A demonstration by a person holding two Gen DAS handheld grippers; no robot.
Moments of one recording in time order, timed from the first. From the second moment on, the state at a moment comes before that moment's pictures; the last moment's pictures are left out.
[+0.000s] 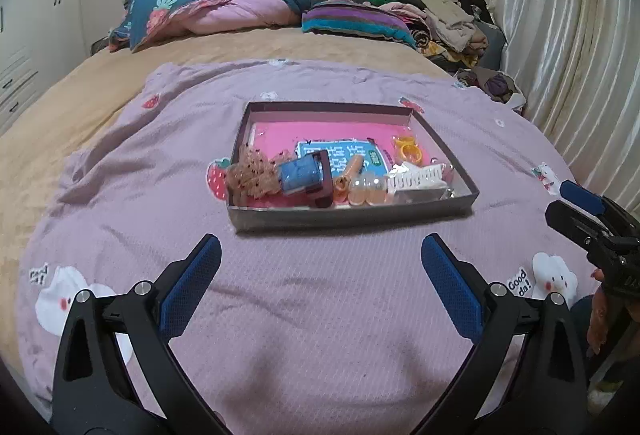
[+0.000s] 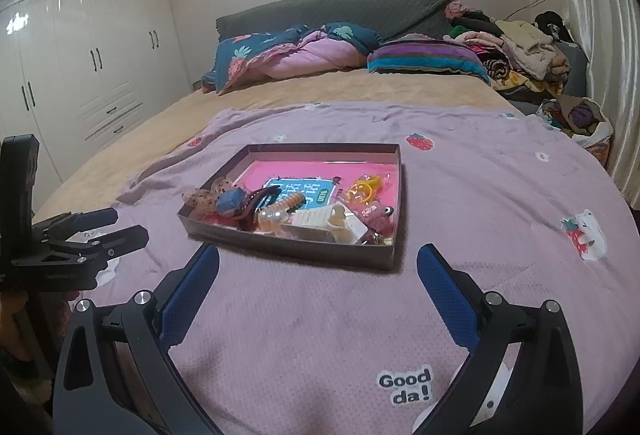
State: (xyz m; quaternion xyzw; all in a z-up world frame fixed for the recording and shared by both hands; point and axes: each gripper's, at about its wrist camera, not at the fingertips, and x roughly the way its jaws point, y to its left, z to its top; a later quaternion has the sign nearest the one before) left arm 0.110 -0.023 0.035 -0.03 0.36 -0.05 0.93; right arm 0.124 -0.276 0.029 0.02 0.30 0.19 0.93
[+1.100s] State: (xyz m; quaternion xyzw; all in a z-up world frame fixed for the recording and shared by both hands) left arm 0.070 -0.032 -0.002 -0.03 0.35 -0.05 0.93; right arm 0.082 -0.279 -0.012 0.02 0.30 0.16 0.94
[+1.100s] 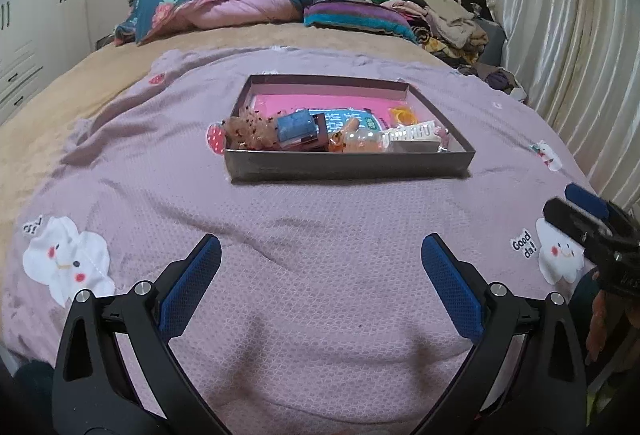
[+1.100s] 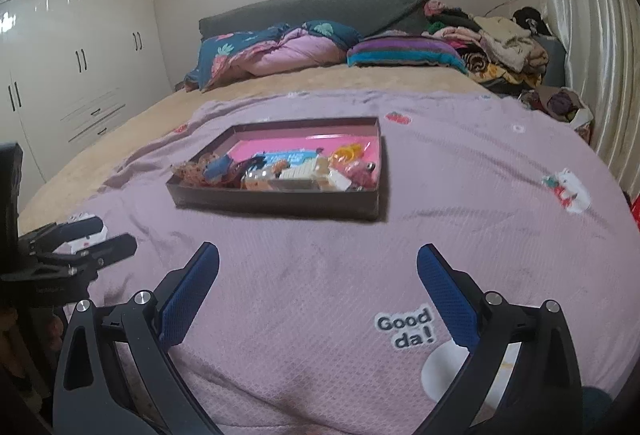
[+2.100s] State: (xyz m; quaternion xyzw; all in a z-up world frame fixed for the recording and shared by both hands) left arm 0.071 -0.027 -0.007 -0.04 0.37 -0.04 0.93; right arm 0.084 -0.277 -0.016 0.01 0.31 0.16 0.94
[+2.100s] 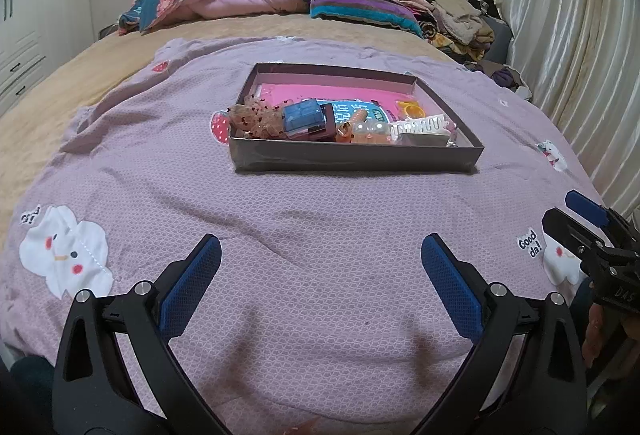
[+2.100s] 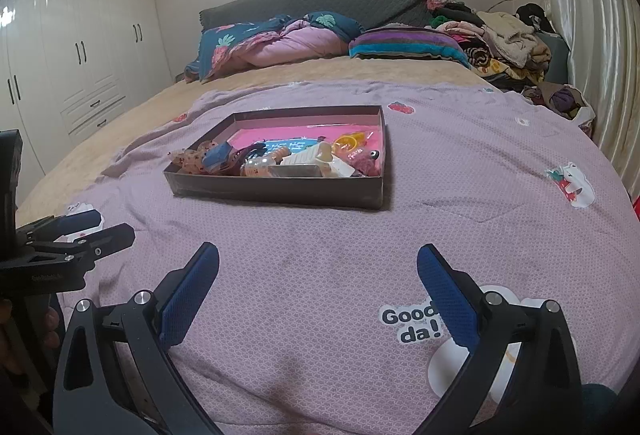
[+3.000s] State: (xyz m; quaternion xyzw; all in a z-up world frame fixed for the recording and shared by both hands) left arm 0.070 -0.028 -0.005 -0.04 0.37 -0.03 0.93; right arm 0.083 -0.275 -0.018 0.01 0.31 0.16 0.94
